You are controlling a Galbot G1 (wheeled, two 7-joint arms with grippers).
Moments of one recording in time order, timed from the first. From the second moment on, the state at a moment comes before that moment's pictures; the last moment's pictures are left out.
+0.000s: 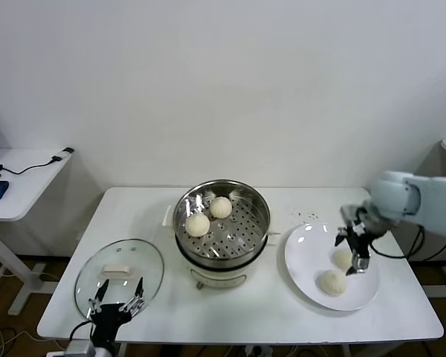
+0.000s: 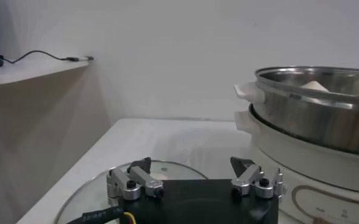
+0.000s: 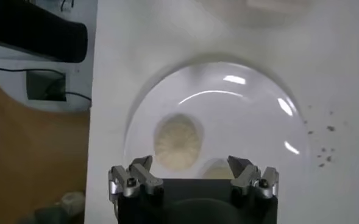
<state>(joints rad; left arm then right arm) 1.76 -1.51 -0.66 -2.09 -0.14 0.12 0.02 0.76 0.58 -1.84 1.57 0.49 -0.35 -0.87</state>
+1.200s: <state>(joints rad) 1.76 -1.51 -0.65 -2.07 -0.13 0.12 0.02 0.41 0.58 -1.57 1.48 0.38 -0.39 -0.81</state>
